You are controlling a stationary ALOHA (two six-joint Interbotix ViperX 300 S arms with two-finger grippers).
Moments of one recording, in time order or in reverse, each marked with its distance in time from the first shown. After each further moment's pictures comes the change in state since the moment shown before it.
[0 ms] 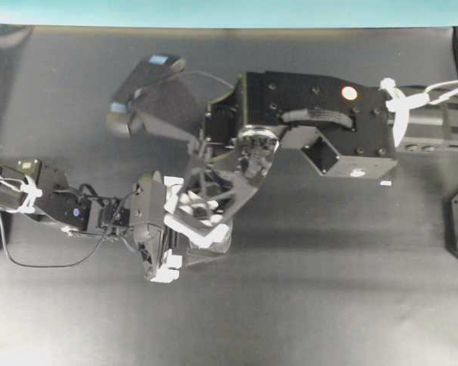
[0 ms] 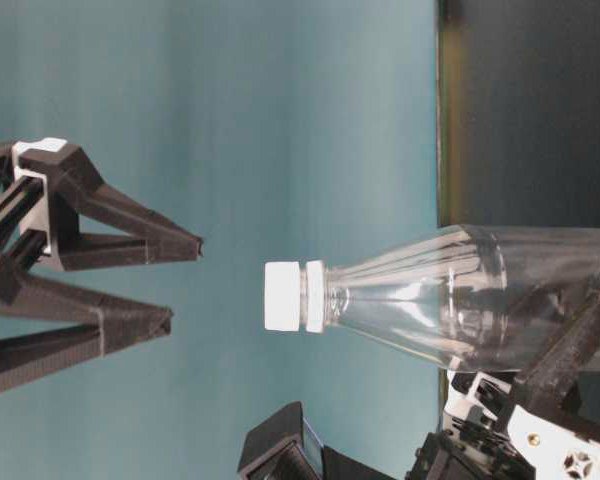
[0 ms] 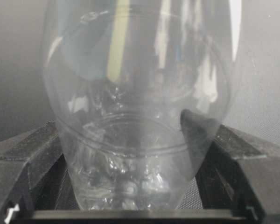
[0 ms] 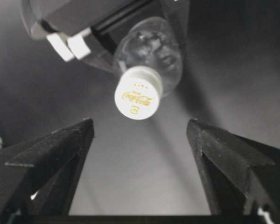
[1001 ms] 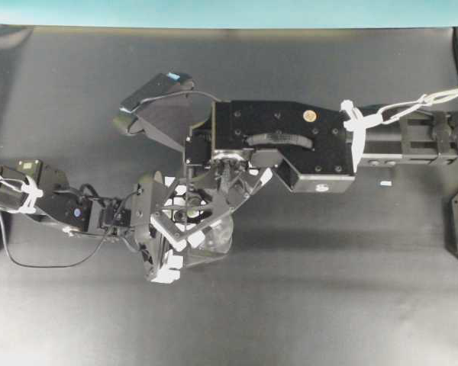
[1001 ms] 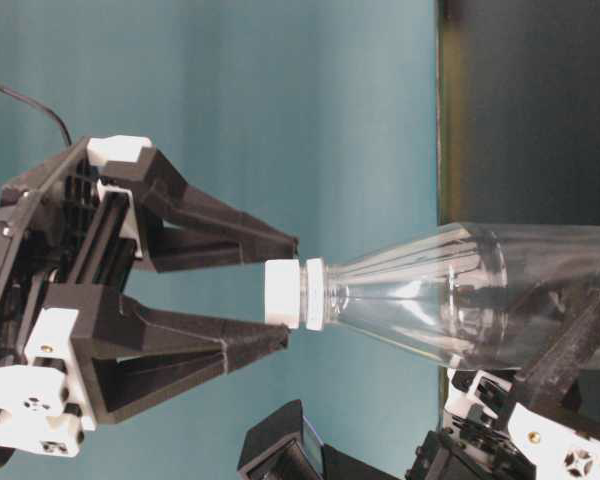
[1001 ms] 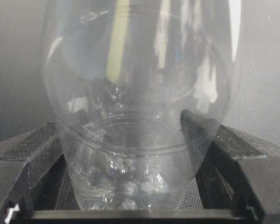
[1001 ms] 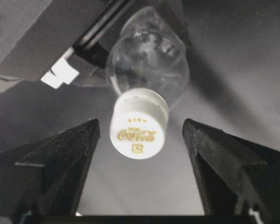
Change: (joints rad) left arm 0.000 0.000 -0.003 0.002 0.003 0.000; right arm 0.005 0.066 0.057 0.009 -0.052 0.186
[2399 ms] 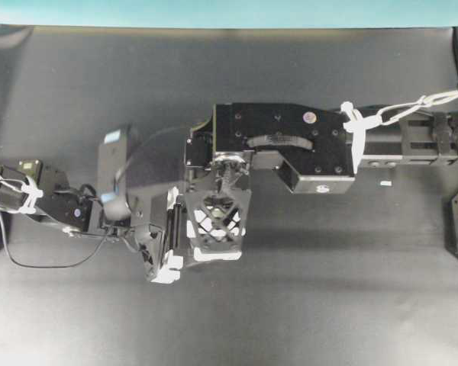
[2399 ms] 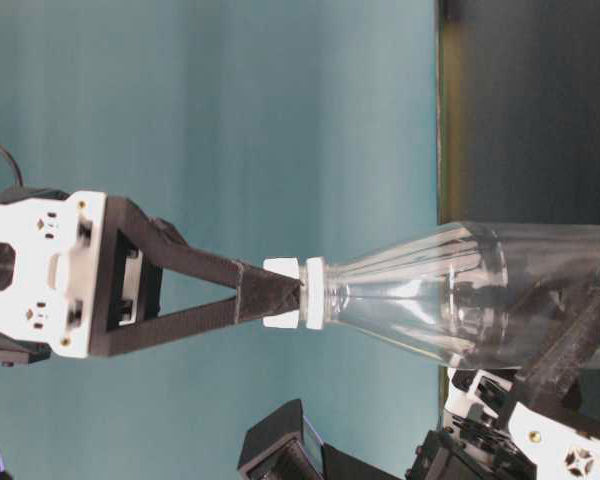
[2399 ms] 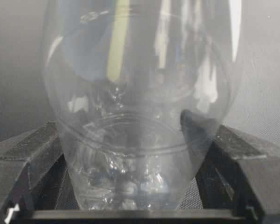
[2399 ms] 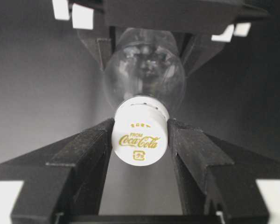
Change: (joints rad) left arm -0.002 0.002 -0.002 0.000 0.000 0.000; right arm 0.002 -0.003 0.017 0.009 -0.008 -0.930
